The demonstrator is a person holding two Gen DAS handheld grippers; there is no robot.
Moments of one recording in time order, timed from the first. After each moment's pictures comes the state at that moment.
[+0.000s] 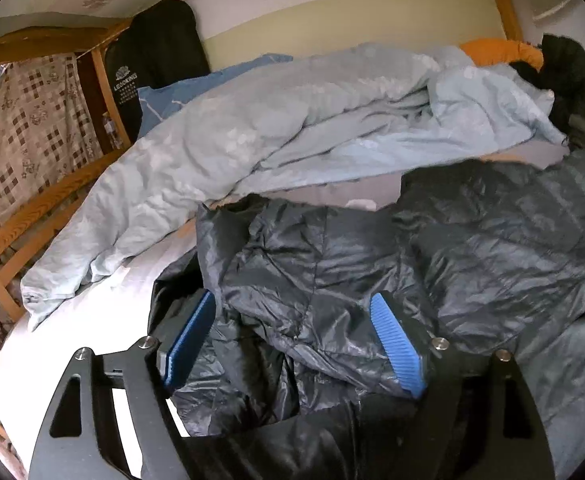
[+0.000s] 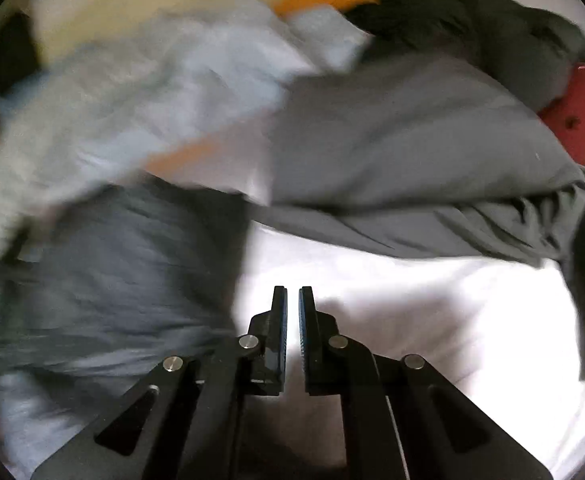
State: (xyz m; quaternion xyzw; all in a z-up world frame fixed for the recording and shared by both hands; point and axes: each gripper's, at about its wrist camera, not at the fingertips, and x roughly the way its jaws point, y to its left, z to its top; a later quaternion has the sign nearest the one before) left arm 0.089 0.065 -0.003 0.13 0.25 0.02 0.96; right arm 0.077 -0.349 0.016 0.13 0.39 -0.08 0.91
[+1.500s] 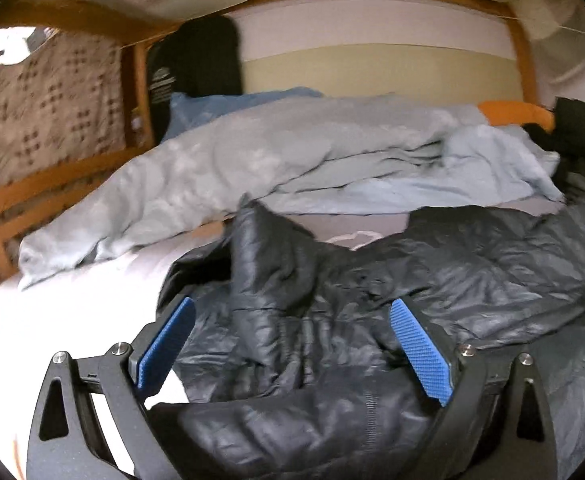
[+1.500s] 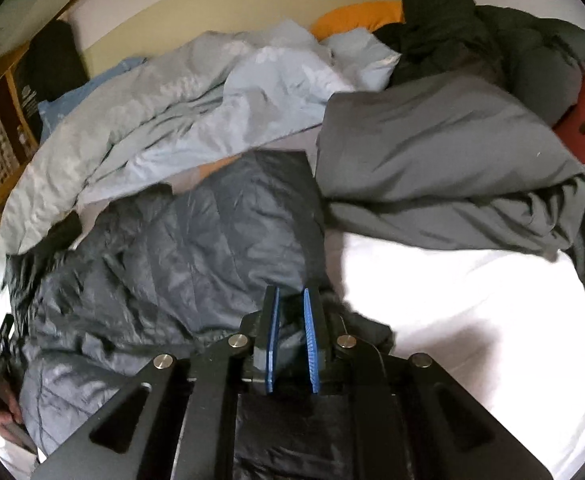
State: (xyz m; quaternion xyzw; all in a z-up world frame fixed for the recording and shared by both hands) left arm 0.052 0.095 -0.012 0.05 0.18 0.04 0.98; right arm 0.049 -0.335 0.010 0.12 0.36 -0.06 0.92
